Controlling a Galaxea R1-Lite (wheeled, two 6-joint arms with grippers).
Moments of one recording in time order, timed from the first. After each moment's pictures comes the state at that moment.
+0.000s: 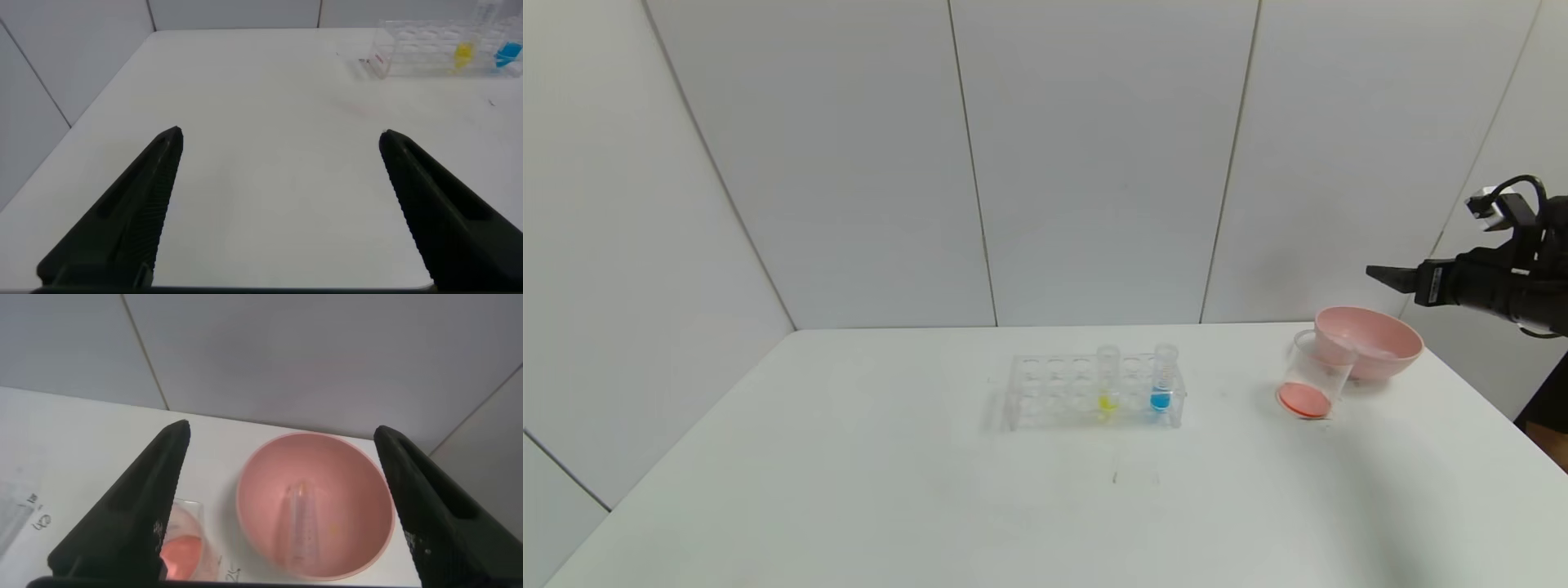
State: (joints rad) left arm 0.00 0.00 0.00 0.02 0.00 -0.02; right arm -0.24 1.97 -1.25 -0.50 0.38 -0.09
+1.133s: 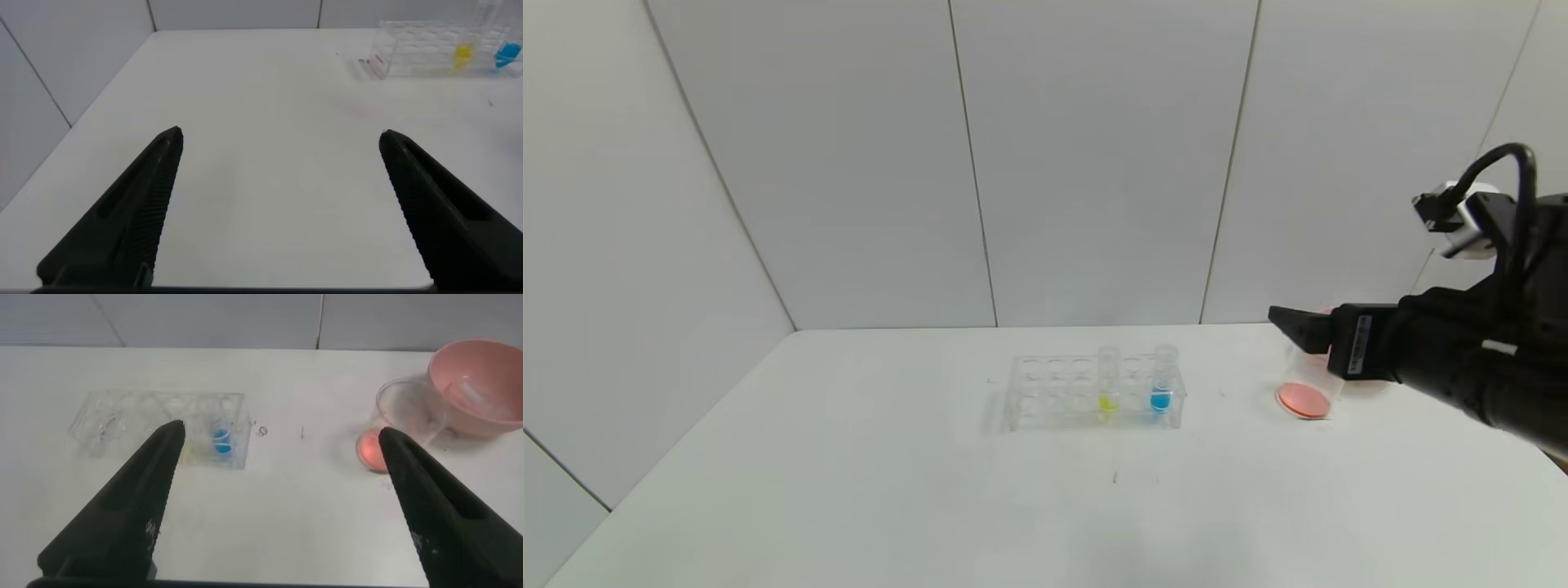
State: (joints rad) left arm 0.00 0.00 0.00 0.02 0.00 -0.02; right arm 0.58 1.47 -0.87 -0.27 -0.42 0.25
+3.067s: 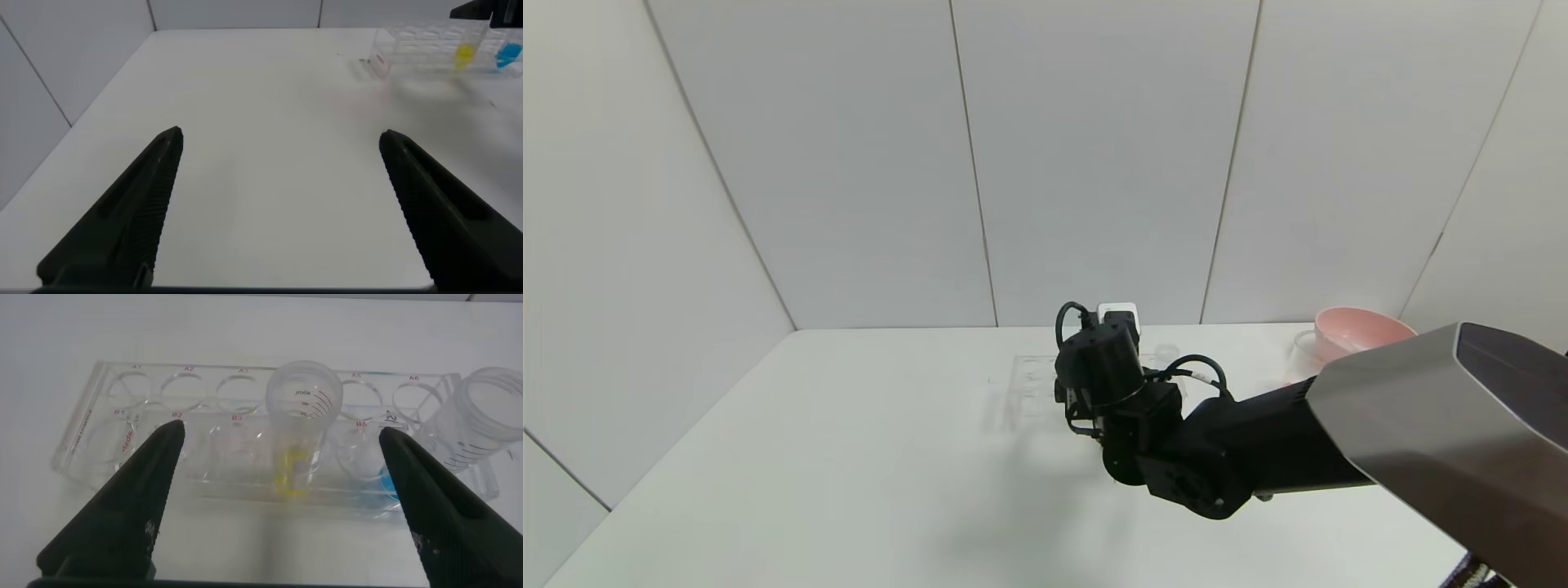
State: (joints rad) left arm 0.00 0.00 0.00 0.02 0.00 -0.02; right arm 0.79 2.30 -1.44 -0.39 -0.67 0.35
